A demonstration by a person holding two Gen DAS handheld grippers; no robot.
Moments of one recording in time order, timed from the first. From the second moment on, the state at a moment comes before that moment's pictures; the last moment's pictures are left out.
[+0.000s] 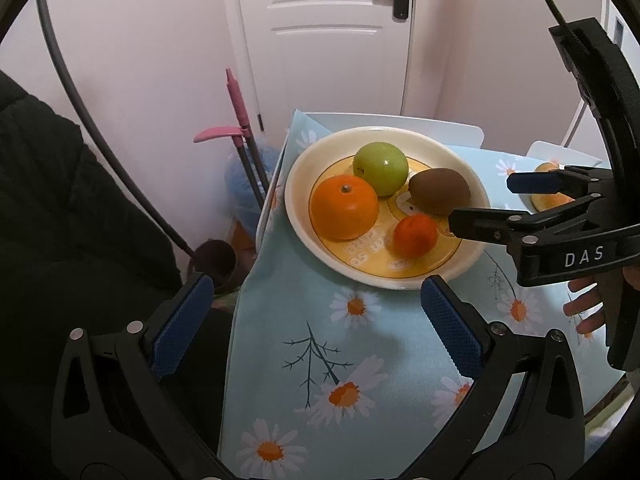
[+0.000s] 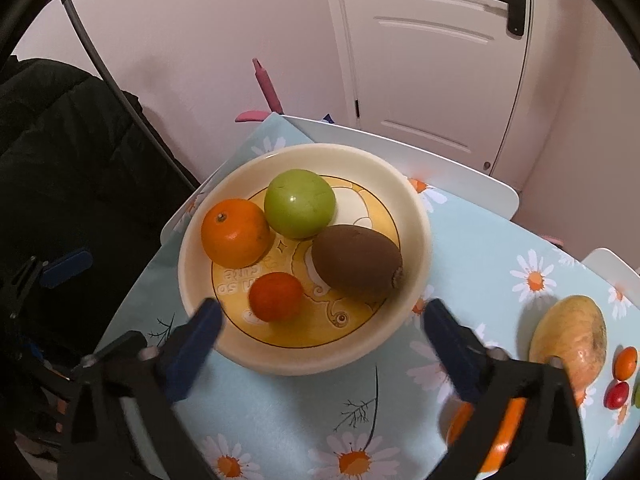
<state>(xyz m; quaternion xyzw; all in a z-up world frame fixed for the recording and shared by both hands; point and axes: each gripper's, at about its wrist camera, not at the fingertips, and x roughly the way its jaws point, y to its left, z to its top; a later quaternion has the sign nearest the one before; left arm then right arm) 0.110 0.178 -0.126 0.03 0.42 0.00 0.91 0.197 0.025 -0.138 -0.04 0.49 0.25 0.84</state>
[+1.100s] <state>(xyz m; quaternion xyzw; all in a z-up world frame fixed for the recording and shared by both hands) 0.106 0.062 -0.048 0.05 0.36 -0.07 0.93 0.107 -0.143 -0.045 0.01 0.43 0.09 0.90</state>
